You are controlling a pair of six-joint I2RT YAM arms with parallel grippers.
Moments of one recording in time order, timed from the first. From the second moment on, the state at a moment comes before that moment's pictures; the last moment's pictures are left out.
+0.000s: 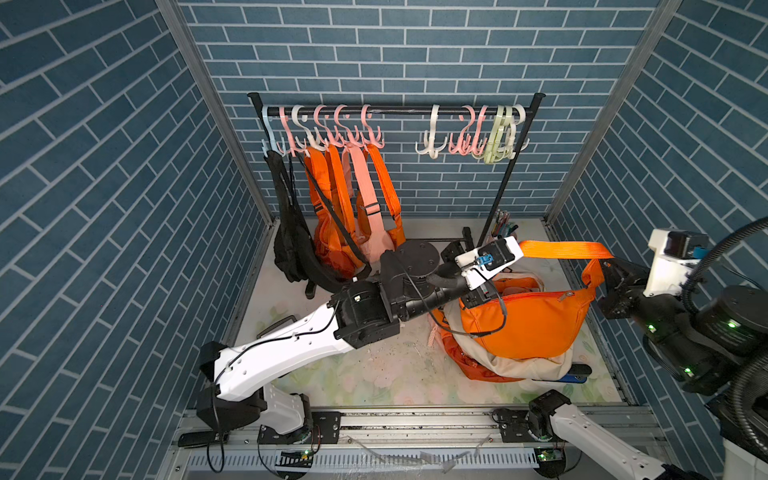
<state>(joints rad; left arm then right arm) -1.21 1.47 1.71 -0.21 -0.10 0.33 0.48 0.79 1.71 -1.13 0.34 0.12</state>
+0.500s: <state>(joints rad) -1.04 1.68 1.68 -0.15 -0.05 0.22 0.46 0.83 1.30 -0.93 0.68 0.07</state>
